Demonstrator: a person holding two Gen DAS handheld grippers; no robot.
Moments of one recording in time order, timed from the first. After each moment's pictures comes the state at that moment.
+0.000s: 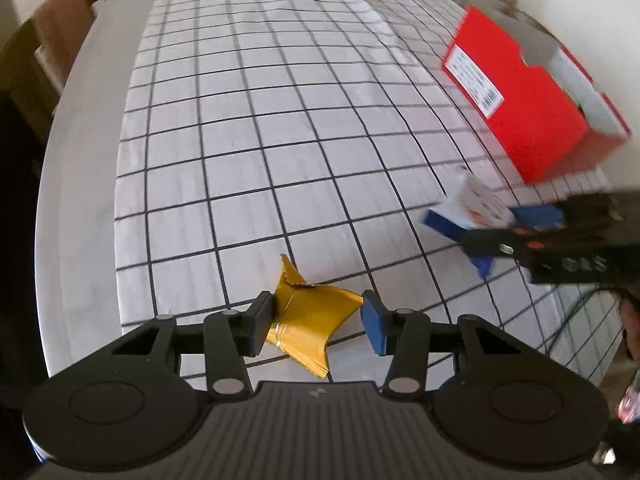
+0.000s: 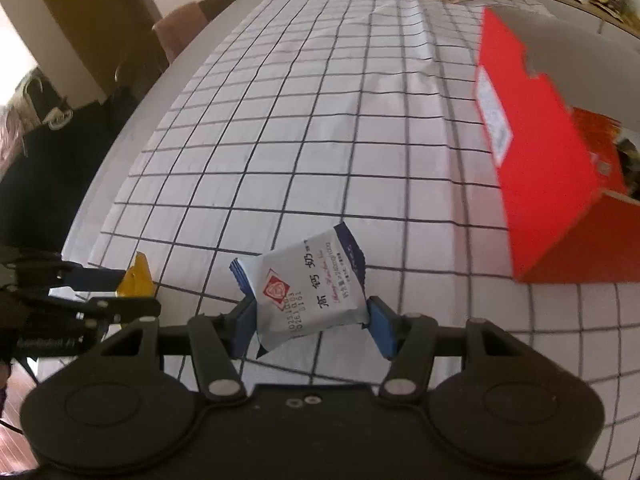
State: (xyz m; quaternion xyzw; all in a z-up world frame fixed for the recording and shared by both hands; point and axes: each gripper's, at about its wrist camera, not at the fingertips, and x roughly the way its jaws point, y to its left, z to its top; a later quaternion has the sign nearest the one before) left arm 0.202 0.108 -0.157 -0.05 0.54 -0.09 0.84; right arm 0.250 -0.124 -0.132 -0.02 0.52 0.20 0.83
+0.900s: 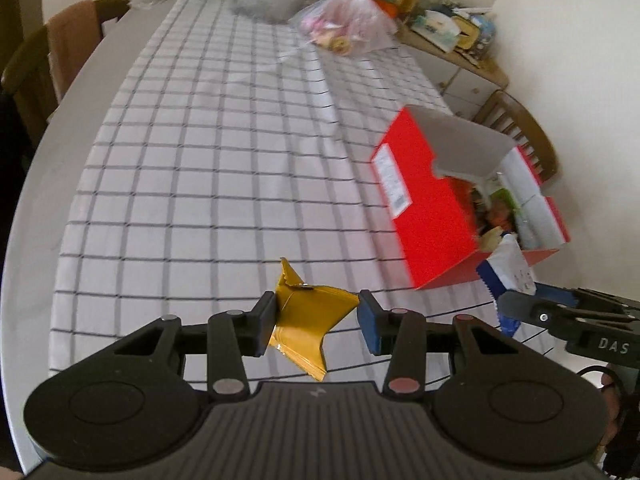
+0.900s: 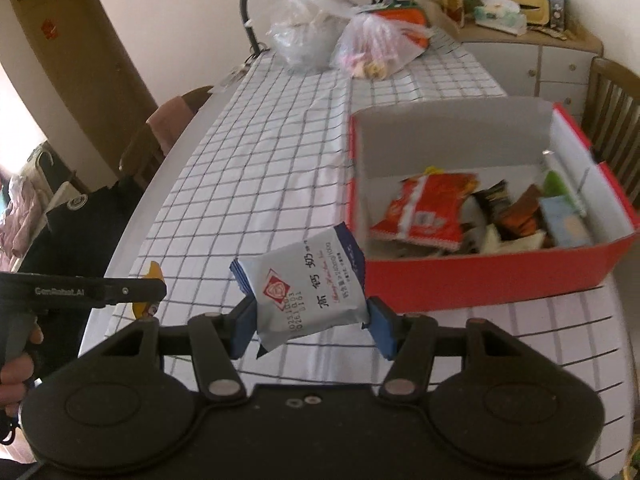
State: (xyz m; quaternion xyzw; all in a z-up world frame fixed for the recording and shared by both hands) left arm 0.214 0.024 -0.066 -0.14 0.48 -0.08 0.86; right arm 0.235 -0.256 -0.038 0.04 0.45 0.19 0.87
